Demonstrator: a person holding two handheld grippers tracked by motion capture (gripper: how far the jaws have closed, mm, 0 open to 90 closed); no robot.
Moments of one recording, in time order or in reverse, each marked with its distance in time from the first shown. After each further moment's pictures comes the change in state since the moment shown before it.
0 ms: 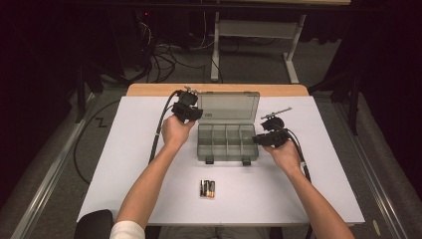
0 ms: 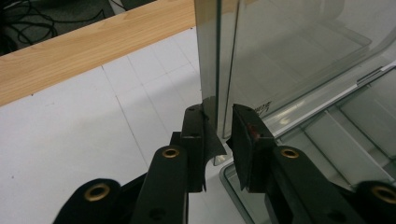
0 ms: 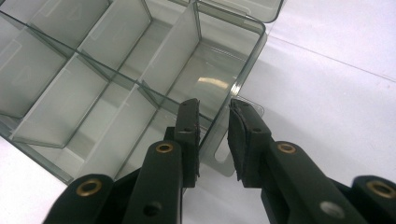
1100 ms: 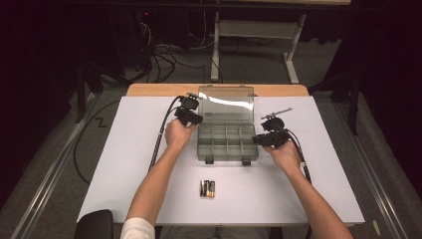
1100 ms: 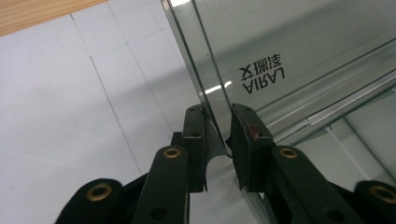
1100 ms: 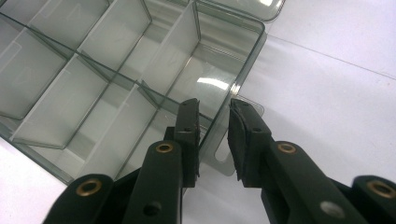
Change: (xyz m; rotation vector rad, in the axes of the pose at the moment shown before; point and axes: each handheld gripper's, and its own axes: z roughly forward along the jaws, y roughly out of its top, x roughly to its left) left arm 0.010 -0.014 0.043 0.115 -0.035 -0.042; right arm 0.001 -0.001 0.000 -0.005 -0.005 0.007
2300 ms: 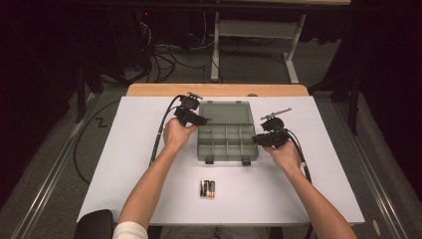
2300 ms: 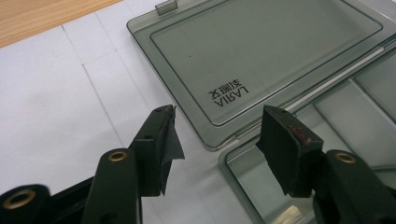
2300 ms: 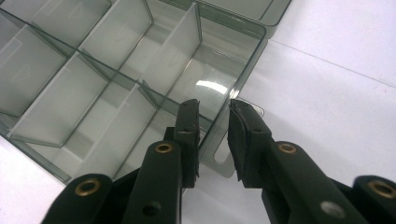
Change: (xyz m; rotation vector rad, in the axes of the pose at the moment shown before) left arm -0.006 0.000 -0.017 -0.004 -0.028 0.039; right arm 0.001 0.000 0.000 -0.012 -0.008 -0.036
